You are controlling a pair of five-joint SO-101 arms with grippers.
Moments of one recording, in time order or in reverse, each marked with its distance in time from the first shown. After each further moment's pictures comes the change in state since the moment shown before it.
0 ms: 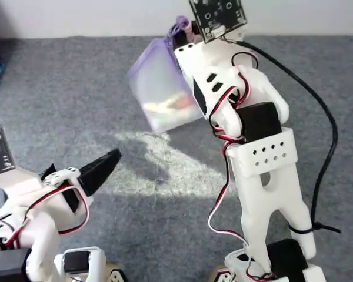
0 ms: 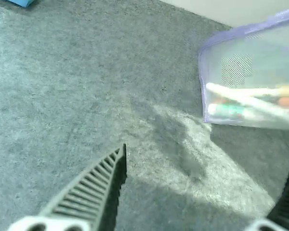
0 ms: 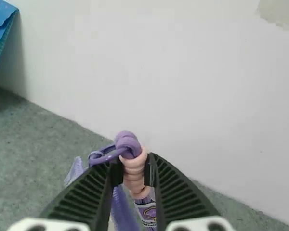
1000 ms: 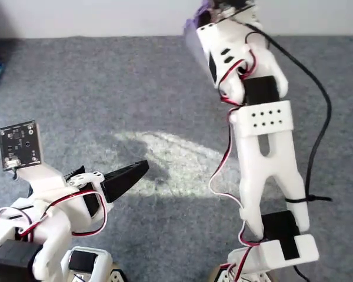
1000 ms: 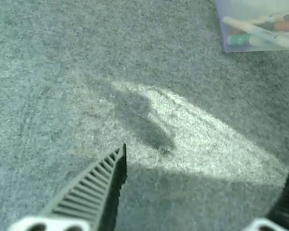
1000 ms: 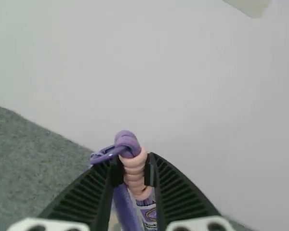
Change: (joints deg) left arm 12.2 0.0 3.2 0.0 5.1; right arm 6.6 13.5 -3.0 -11.3 8.1
